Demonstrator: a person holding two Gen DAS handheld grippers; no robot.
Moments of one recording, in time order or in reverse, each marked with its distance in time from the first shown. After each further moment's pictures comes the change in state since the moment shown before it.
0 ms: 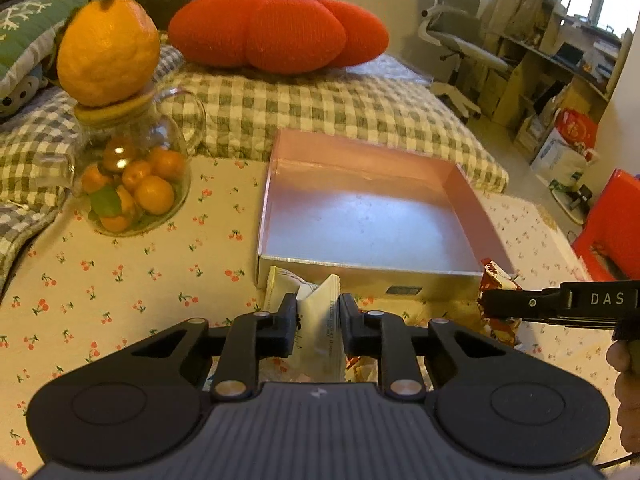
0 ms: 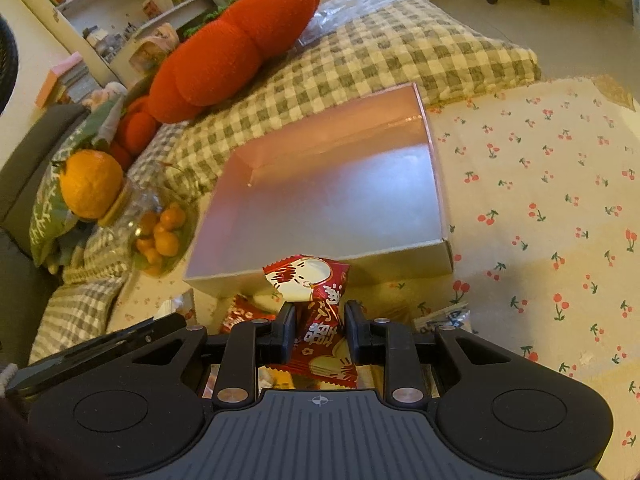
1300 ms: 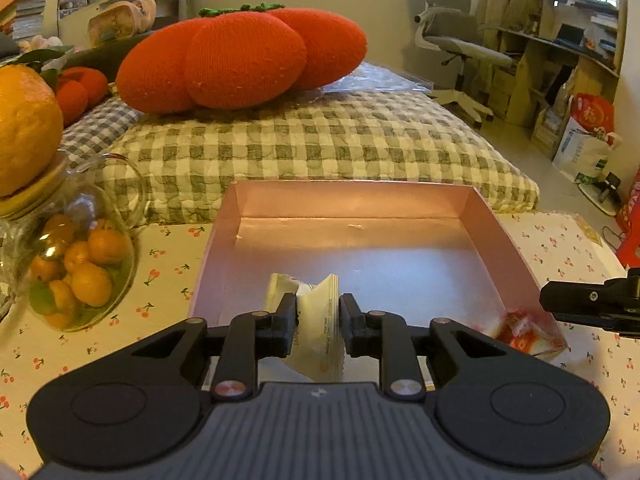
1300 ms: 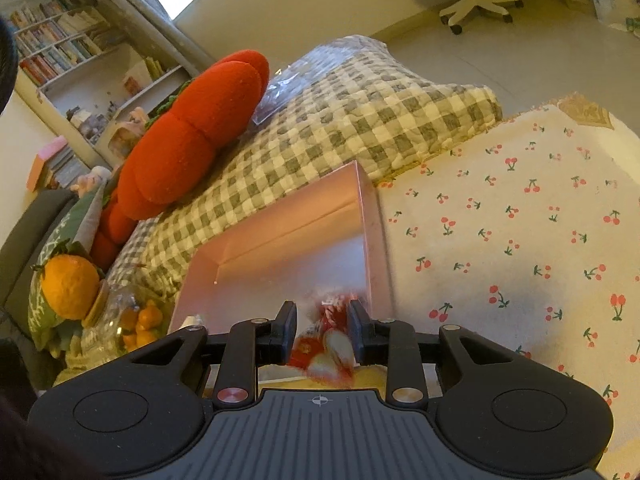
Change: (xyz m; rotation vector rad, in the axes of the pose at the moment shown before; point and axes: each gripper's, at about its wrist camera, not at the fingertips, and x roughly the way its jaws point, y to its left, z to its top) left arm 0.073 -0.046 0.031 0.121 -0.079 0.097; right arm 0.013 -0.060 0.039 0.129 -0.169 0.020
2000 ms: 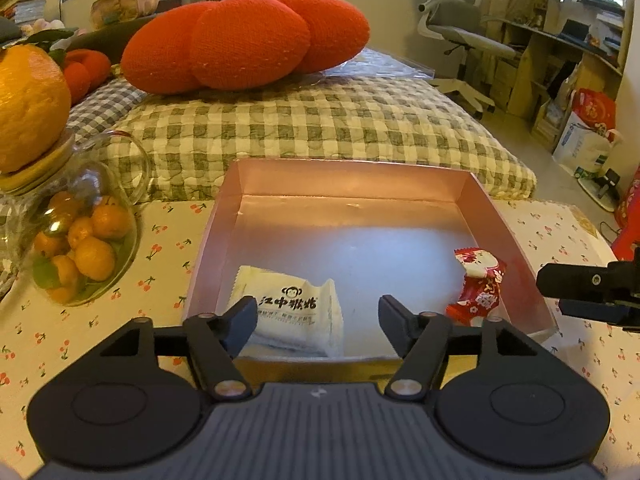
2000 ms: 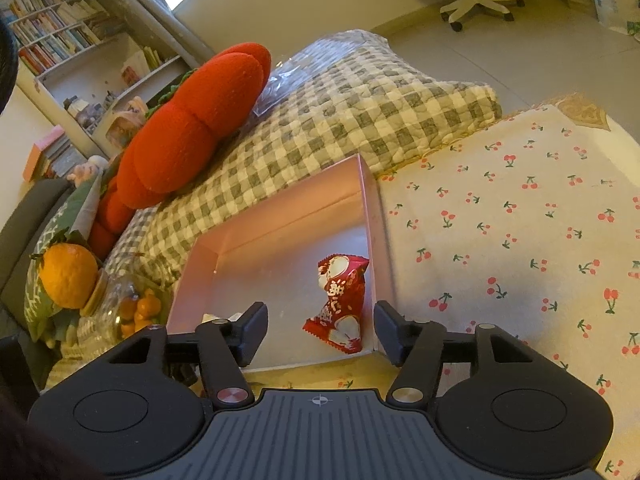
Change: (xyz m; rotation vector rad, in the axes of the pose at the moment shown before) left arm -0.012 0.003 -0.006 -0.028 0.053 -0.003; right arm -0.009 0.010 -0.002 -0.025 0.020 -0.028
